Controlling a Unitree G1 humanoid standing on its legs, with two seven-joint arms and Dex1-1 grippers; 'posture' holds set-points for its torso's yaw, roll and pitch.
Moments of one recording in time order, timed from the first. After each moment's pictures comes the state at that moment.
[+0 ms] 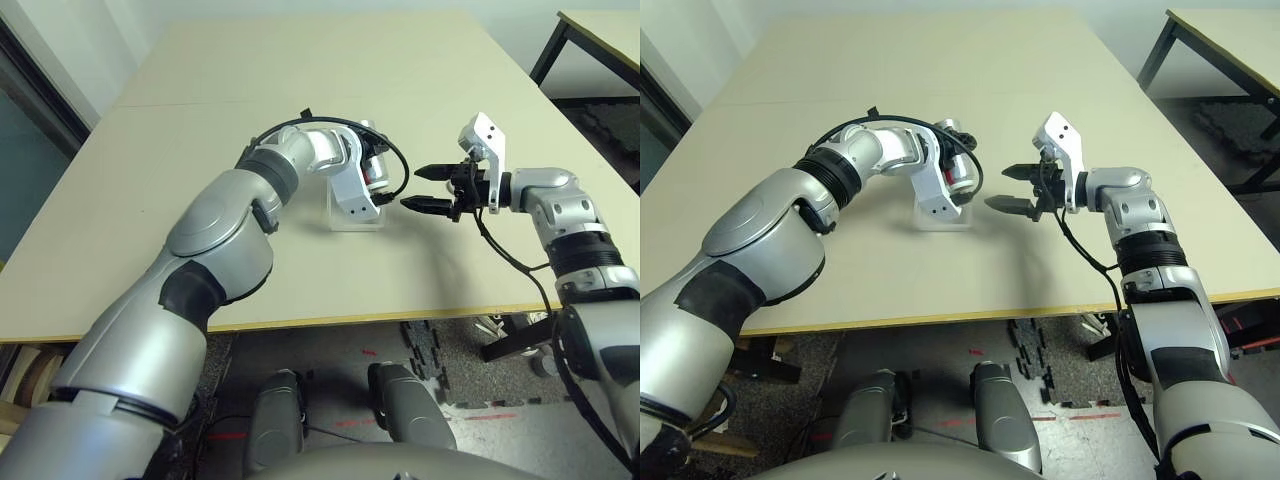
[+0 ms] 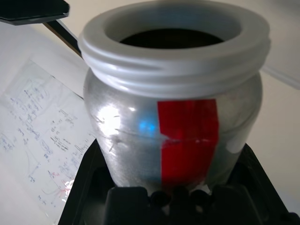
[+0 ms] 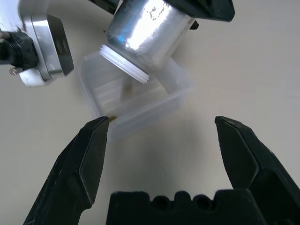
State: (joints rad) left arm -1.47 0.17 -1.06 1.29 1.18 -0.51 -0.05; right arm -0.81 -0.54 0.06 0.65 0.18 0.25 1.20
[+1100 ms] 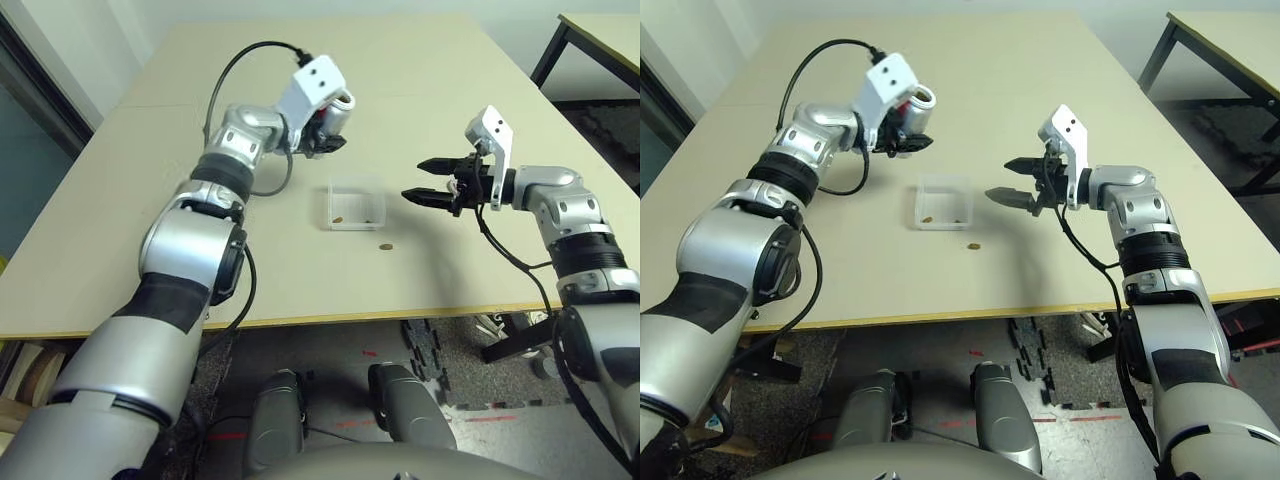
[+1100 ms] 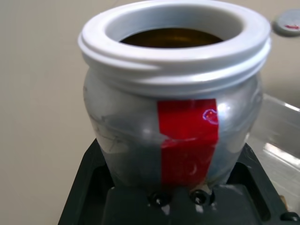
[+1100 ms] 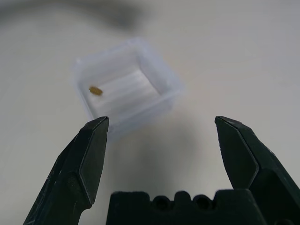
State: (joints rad) left arm -1.23 0.29 0.00 1.08 0.10 0.29 -0.79; right arm -0.80 -0.56 0.06 0.67 0.15 0.20 1.18
